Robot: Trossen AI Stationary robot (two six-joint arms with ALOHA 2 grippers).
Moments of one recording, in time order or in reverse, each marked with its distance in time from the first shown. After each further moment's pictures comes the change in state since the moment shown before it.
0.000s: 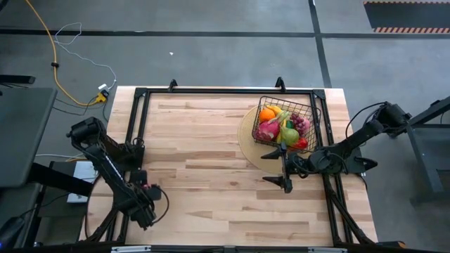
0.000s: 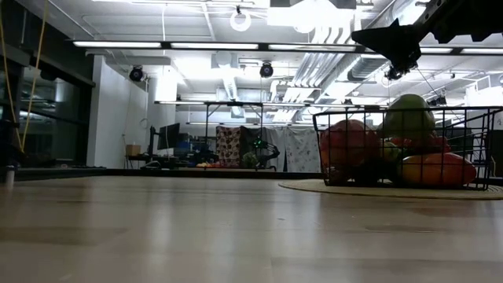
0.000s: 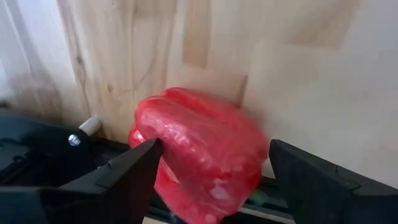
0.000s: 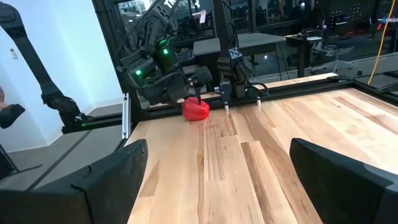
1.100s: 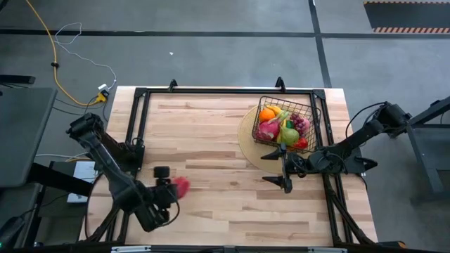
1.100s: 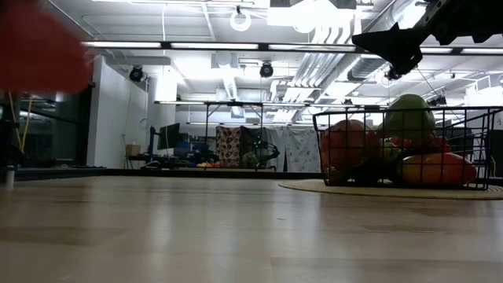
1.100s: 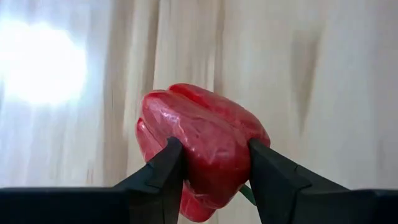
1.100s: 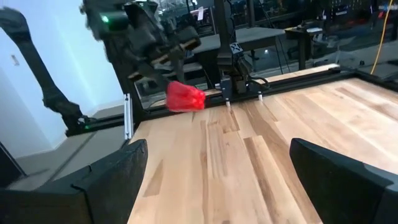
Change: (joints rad) left arm 0.112 -0.049 0.316 -0.011 -0.591 0.245; right arm -0.001 0.000 0.000 -0.014 0.000 0.048
